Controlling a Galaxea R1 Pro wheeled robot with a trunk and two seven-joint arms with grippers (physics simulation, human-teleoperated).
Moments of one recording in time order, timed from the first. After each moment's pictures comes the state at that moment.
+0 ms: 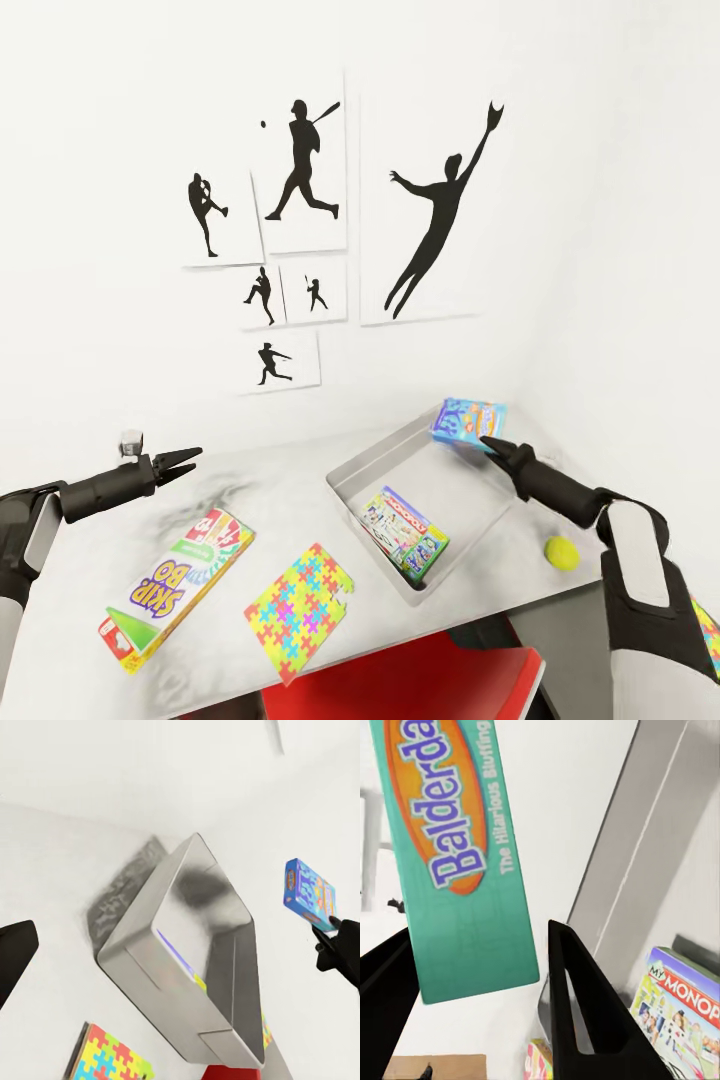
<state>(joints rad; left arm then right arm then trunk) -0.70 0.37 0.37 -0.87 0.22 0.88 -1.23 -0.54 -0.02 -0.43 -1.38 -1.01 1.01 0.03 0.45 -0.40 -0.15</state>
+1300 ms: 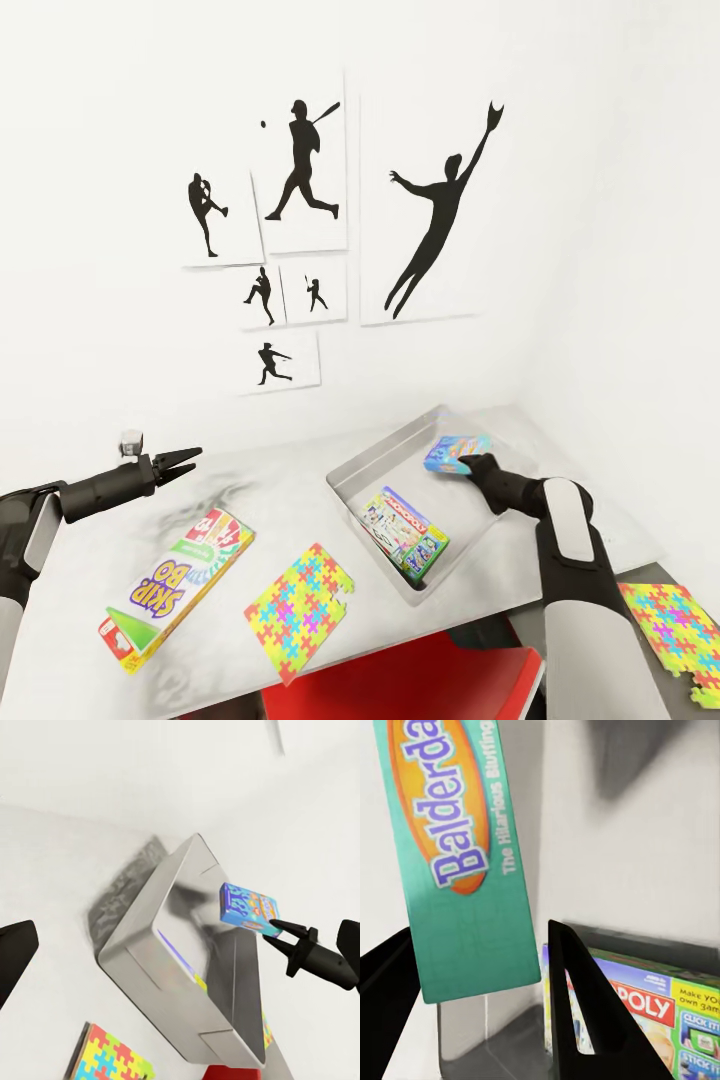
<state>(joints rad) -0.70 0.37 0.37 -0.87 0.21 0.87 -1.23 -0.66 0.12 -0.42 -1.18 -1.00 0.81 -0.49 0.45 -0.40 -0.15</state>
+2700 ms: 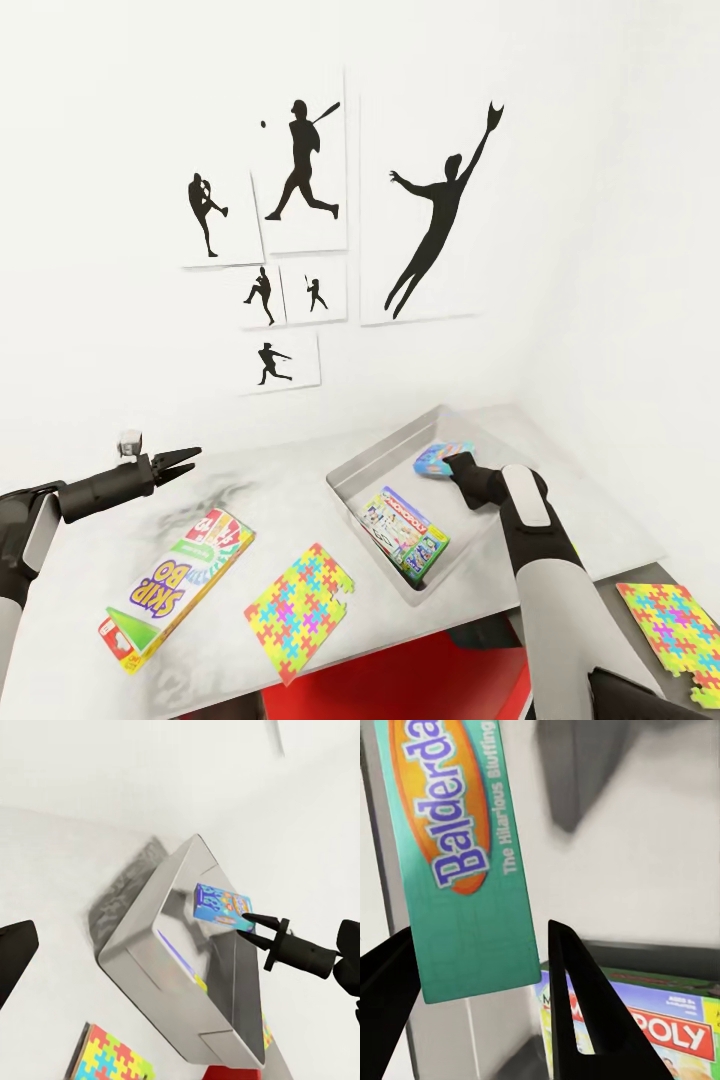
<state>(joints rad) -0.70 0.37 0.37 -0.87 0.22 0.88 -1.23 -0.80 0.13 -0.36 -0.87 -0.98 0.56 -0.50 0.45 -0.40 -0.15</state>
